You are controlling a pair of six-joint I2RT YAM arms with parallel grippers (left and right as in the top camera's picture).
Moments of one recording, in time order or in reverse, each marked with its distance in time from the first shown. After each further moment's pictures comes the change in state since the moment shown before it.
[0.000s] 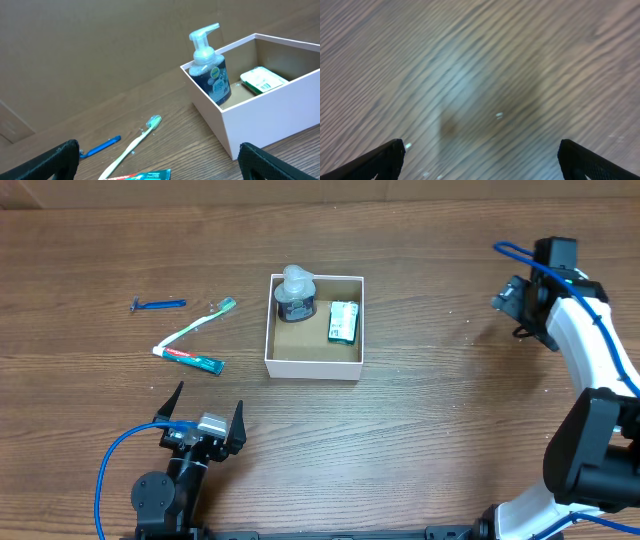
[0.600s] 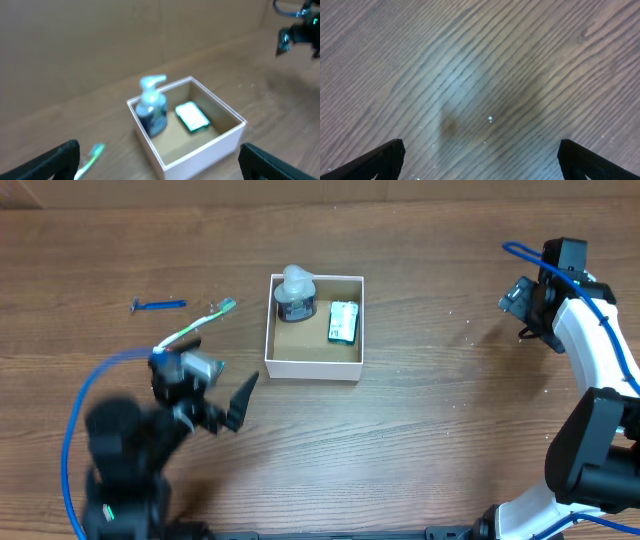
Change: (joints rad) left arm 0.003 0.663 0.673 -0.272 0.307 -0.166; right arm -0.023 0.000 0.000 -0.002 -0.006 0.000
